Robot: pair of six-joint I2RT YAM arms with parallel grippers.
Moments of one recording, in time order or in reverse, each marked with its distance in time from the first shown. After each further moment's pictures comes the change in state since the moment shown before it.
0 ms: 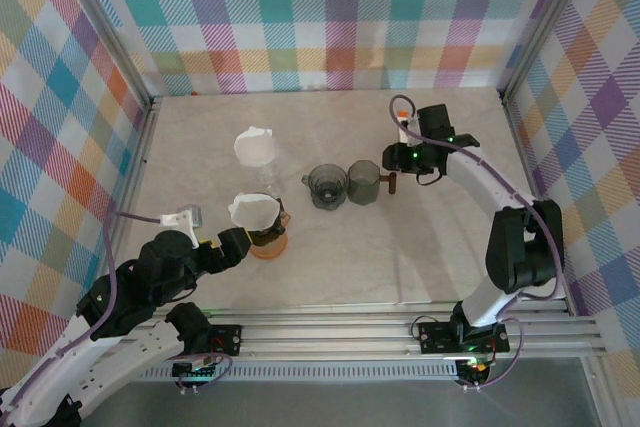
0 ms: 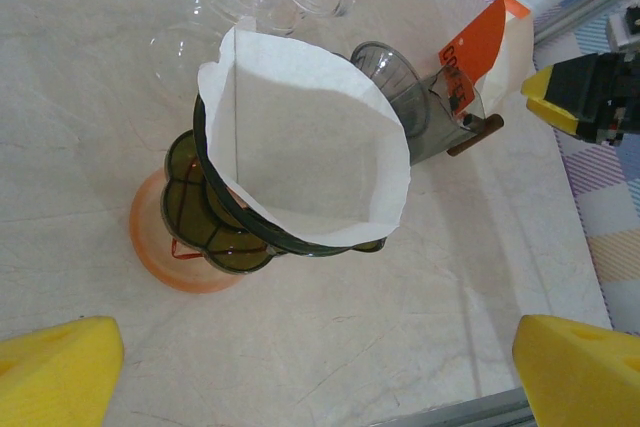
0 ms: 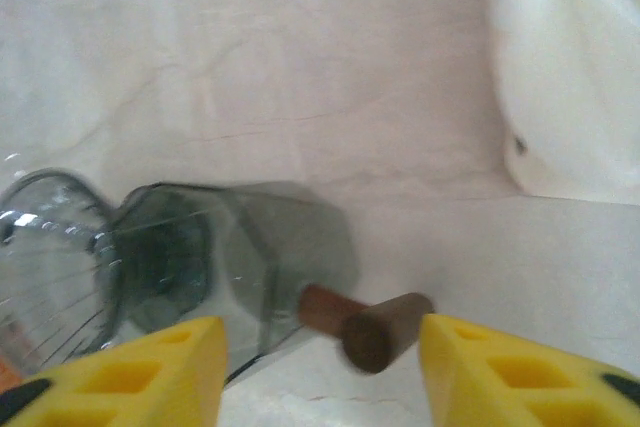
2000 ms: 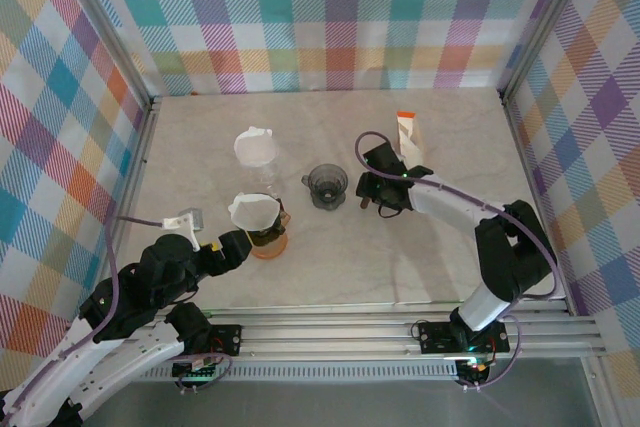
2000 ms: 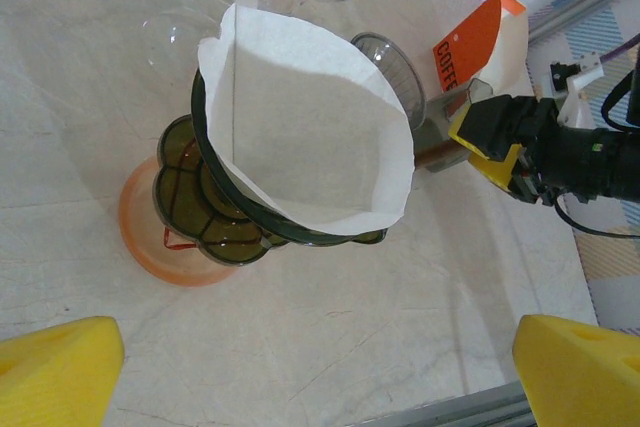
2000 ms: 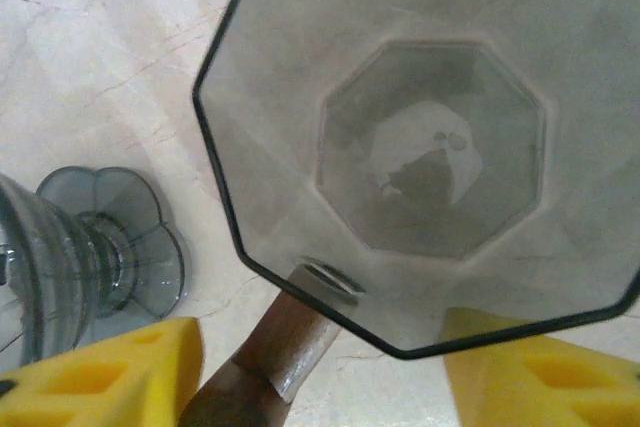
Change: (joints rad) left arm 0.000 -0.037 -0.047 0.024 0.019 -0.022; right arm 0.338 -0.019 -0.193 0.111 0.423 0.543
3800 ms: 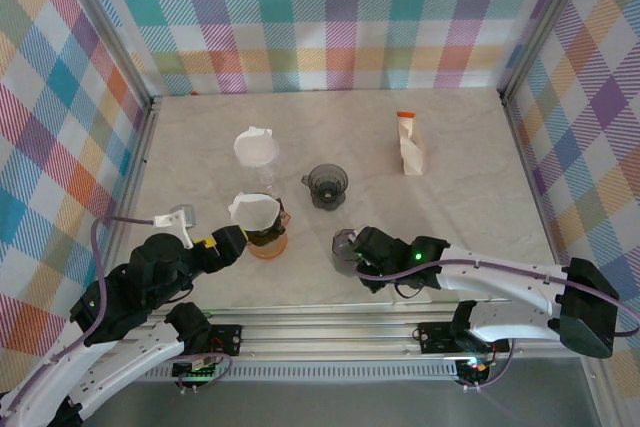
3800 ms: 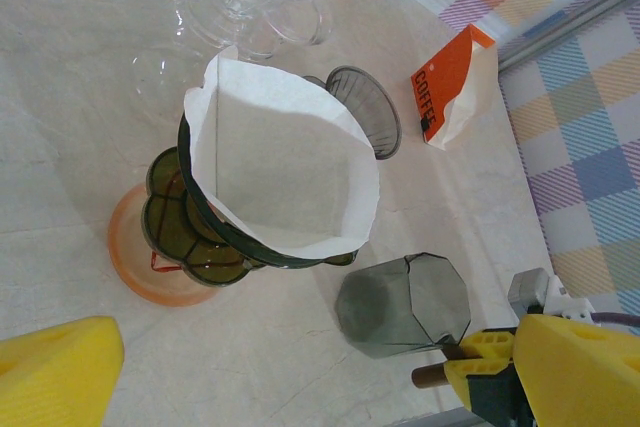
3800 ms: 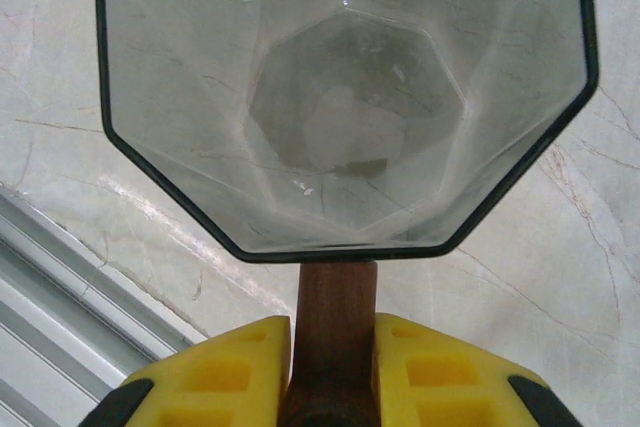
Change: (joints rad) left arm 0.000 0.000 0.057 -0.004 -0.023 0.001; right arm 0.540 -0.486 -0.354 -0.211 -0.037 -0.362
